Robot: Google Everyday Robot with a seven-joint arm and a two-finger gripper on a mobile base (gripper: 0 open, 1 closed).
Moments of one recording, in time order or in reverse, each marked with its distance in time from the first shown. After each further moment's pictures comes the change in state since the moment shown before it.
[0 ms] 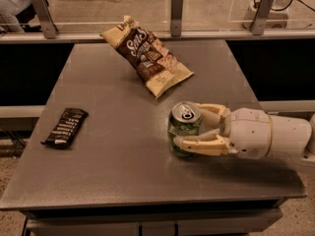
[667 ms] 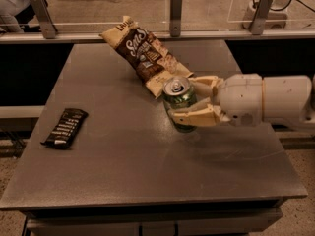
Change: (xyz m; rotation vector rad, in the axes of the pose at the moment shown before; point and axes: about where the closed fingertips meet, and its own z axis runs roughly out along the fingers) arm -0.028 -0.039 0.014 0.060 0.224 -0.057
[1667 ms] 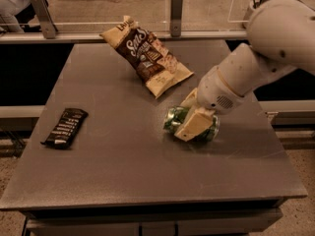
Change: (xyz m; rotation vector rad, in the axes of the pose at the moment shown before) arm 0.080 0.003 0.011 -0.261 0.697 0.116
